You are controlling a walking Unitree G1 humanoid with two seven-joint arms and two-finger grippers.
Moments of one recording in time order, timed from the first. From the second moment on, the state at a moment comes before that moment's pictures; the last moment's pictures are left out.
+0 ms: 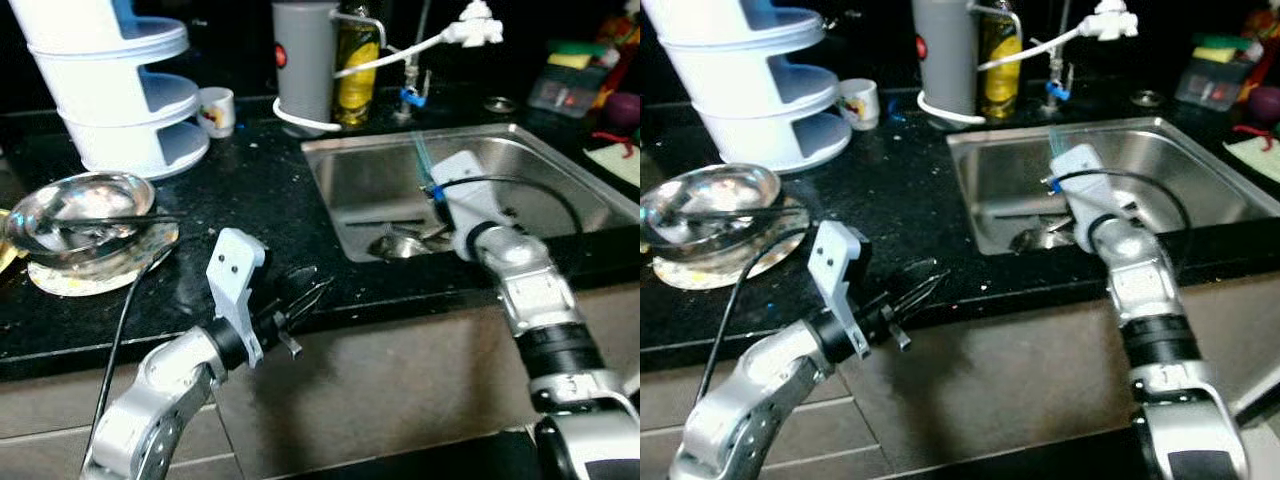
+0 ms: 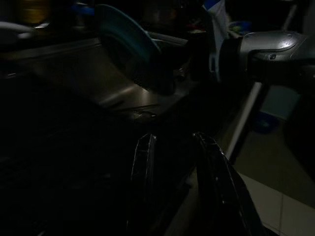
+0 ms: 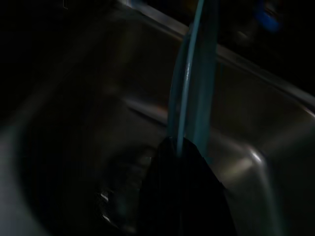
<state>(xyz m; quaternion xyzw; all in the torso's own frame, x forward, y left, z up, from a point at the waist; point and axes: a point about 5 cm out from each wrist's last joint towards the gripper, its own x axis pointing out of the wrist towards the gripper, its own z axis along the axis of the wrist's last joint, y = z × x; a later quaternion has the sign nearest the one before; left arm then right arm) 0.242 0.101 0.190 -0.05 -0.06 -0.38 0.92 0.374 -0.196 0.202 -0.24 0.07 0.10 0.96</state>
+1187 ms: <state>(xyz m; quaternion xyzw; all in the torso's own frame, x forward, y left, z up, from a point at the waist) 0.252 0.107 0.193 -0.02 -0.07 -0.34 0.94 0.378 -0.187 0.206 -0.07 0.04 0.11 0.99</state>
